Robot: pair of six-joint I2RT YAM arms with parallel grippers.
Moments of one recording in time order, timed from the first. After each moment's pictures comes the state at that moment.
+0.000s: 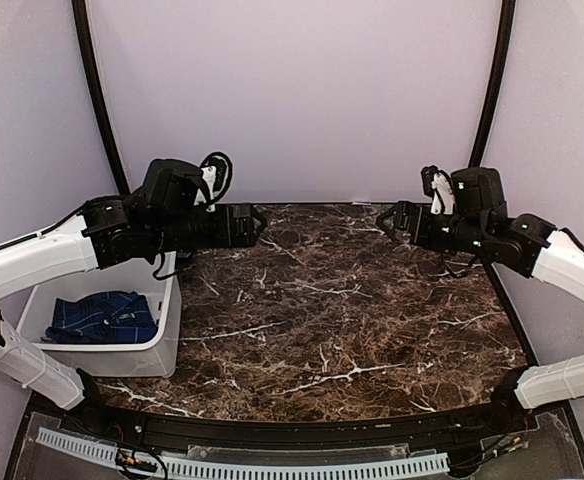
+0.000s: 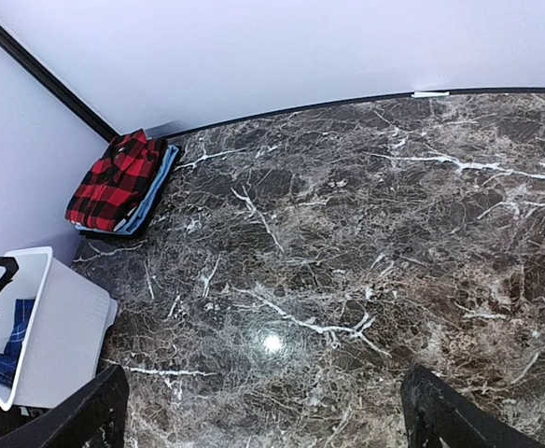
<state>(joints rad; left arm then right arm) -0.87 1.34 1.23 -0.39 -0.24 -0.53 0.64 1.11 1.01 -0.38 0.03 0.55</state>
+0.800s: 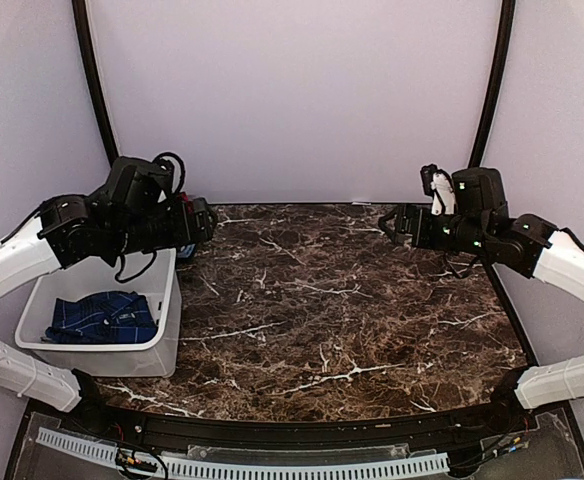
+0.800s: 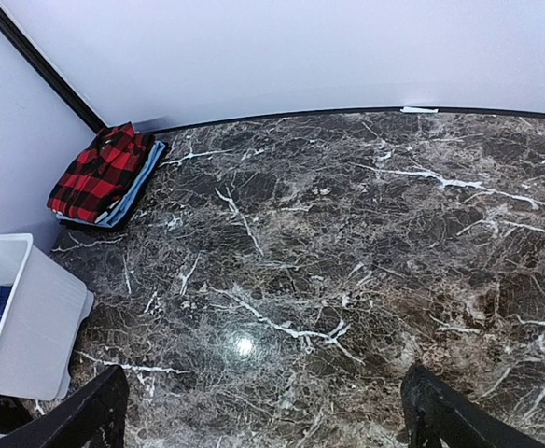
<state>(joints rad) -0.83 1.20 1.23 -0.64 -0.42 -0.66 0.64 1.10 1.01 -0.40 0.06 0.46</state>
